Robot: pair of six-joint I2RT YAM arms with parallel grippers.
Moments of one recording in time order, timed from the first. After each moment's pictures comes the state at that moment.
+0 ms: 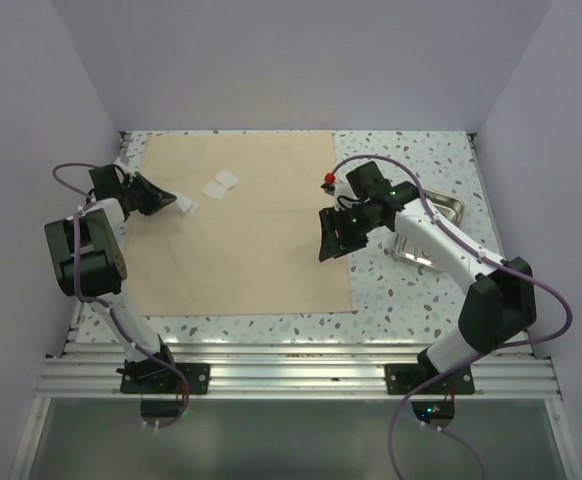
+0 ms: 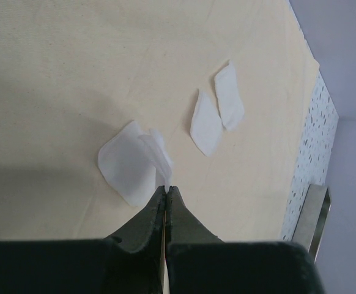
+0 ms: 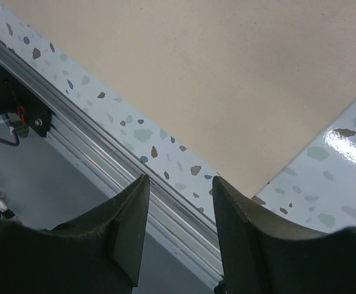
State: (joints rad) left arm 0.35 1.91 1.17 -0.01 0.62 -0.58; right arm 0.50 1.55 1.32 -0.88 -0.44 0.21
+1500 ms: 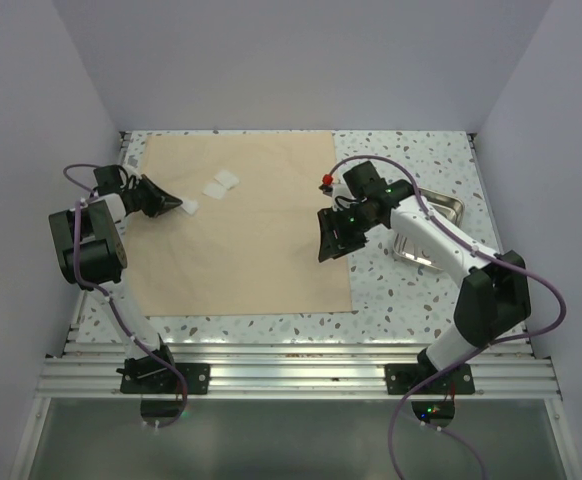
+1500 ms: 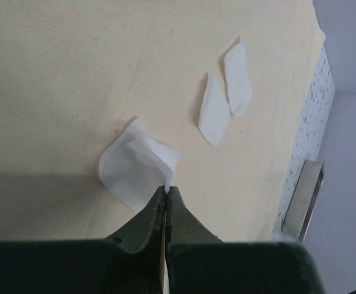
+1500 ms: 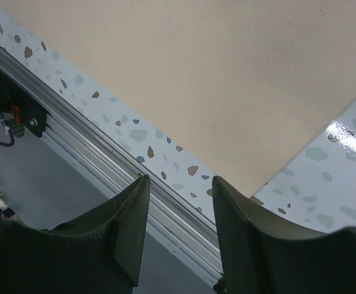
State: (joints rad) left arm 0.35 2.04 1.27 -0.08 0.73 -0.54; right arm 0.50 1.59 1.33 -0.90 -0.44 0.20
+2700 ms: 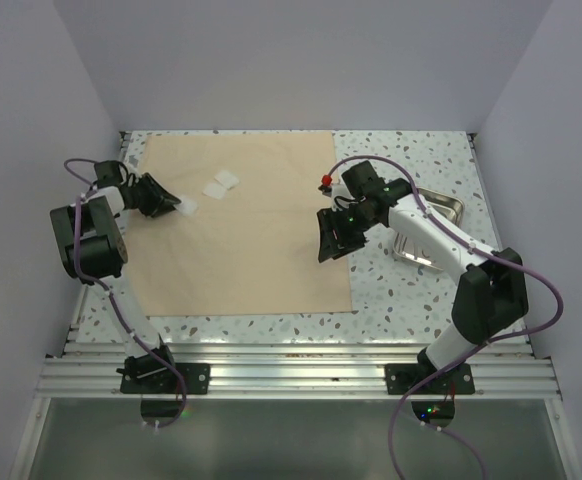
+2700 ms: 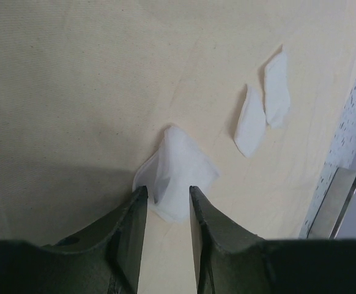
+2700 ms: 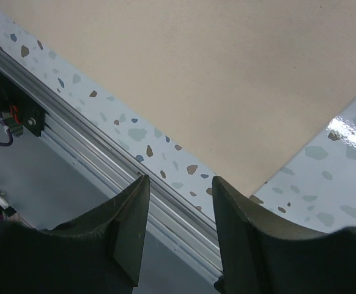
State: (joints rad) left arm 0.35 2.11 1.39 -0.23 0.65 -0.44; right arm 0.50 1.62 1.35 -0.91 -0.44 0.20
